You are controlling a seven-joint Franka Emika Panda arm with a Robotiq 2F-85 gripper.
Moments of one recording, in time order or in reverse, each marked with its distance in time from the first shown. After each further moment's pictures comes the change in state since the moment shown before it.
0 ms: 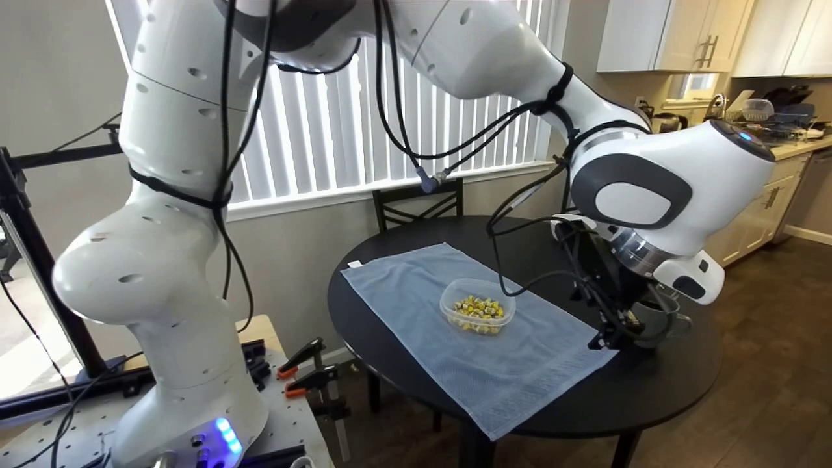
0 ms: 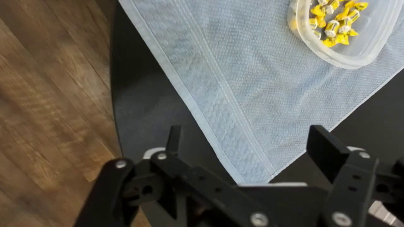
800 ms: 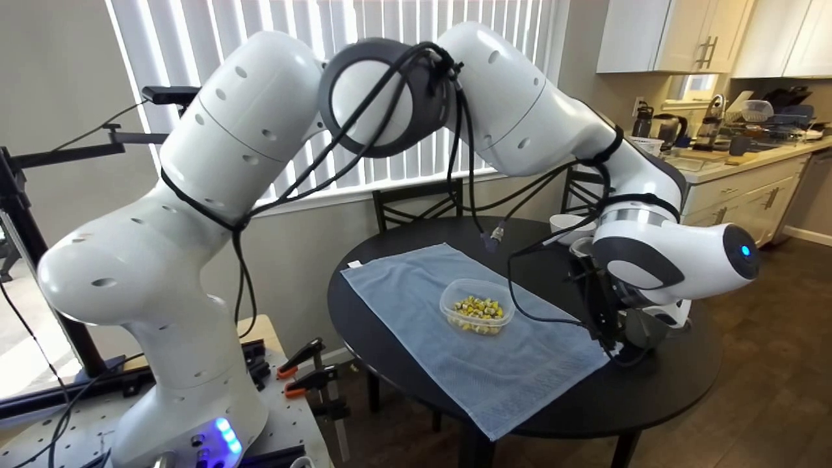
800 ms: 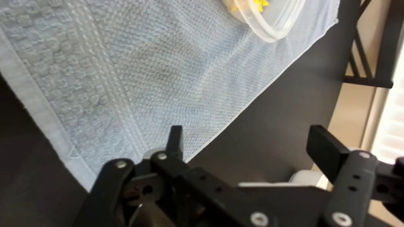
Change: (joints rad) arm -0.169 0.339 0.266 0.324 0.327 -0.126 -0.309
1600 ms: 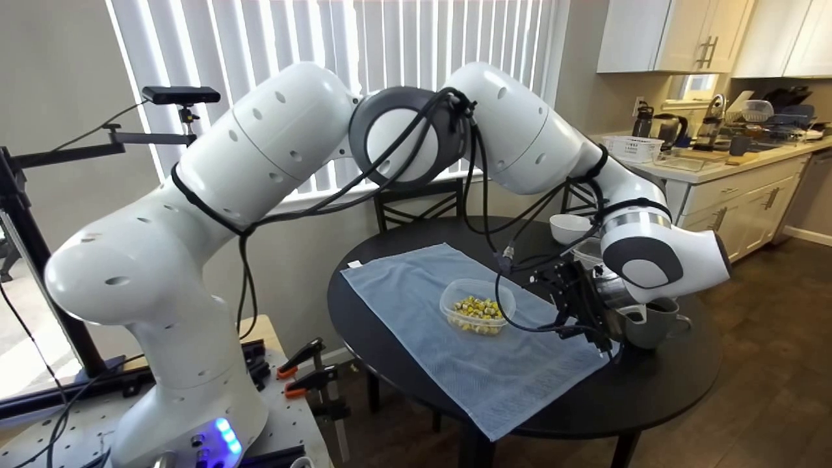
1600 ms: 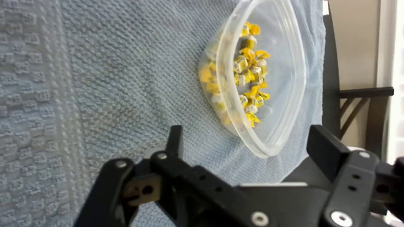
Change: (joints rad) arm 0.086 0.138 -0.056 0.200 -0.200 -0.373 -0.033
